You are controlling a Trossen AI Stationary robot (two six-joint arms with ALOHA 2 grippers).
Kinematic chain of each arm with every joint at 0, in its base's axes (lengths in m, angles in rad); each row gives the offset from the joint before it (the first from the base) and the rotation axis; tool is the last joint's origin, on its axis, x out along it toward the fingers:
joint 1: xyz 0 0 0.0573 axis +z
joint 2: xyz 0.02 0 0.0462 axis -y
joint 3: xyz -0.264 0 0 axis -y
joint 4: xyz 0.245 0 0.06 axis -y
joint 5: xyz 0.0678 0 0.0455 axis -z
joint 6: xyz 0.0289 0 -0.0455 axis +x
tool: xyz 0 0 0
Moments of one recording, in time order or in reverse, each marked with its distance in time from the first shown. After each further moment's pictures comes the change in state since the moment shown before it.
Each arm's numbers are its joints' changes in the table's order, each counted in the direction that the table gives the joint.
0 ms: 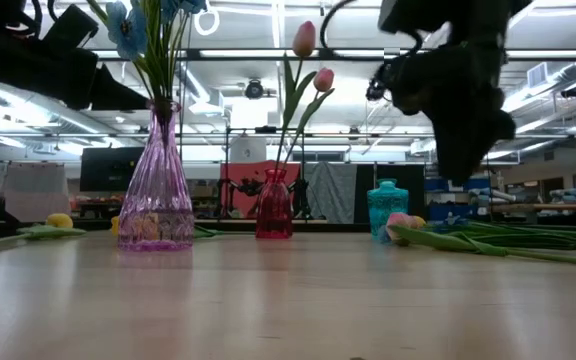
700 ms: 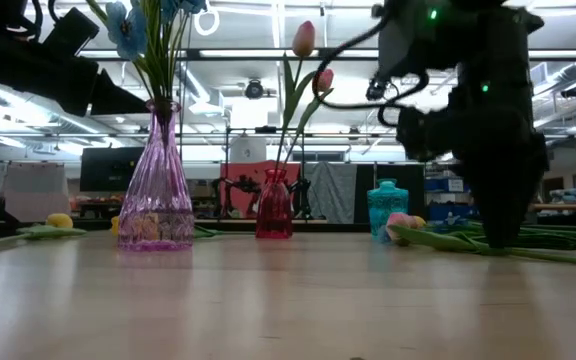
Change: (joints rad) left arm 0.001 0.000 0.000 -0.016 -0.018 0.052; right arm 0.133 -0.221 -0.001 0.033 -0.053 0.102
